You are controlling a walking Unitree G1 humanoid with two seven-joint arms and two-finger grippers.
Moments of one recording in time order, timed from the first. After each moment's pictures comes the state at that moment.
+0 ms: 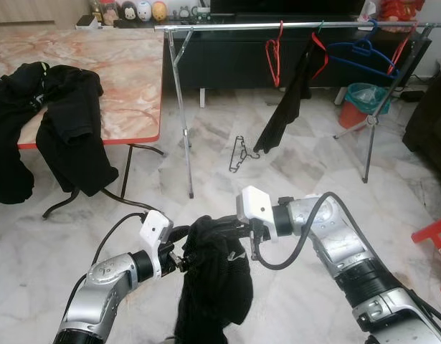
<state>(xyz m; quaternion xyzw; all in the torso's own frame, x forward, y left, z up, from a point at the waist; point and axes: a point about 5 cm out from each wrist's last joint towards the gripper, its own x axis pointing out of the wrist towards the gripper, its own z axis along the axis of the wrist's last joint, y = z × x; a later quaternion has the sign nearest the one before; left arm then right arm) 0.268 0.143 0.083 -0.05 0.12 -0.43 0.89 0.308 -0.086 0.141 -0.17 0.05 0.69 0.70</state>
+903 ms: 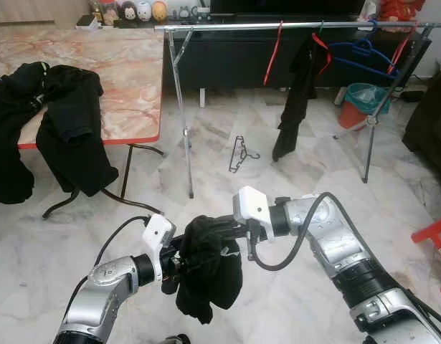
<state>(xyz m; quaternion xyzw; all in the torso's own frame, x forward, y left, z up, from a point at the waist) 0.264 0.142 0.079 -0.05 0.14 -0.44 0.88 0.307 -0.082 0.143 -0.17 0.05 0.69 0.70</state>
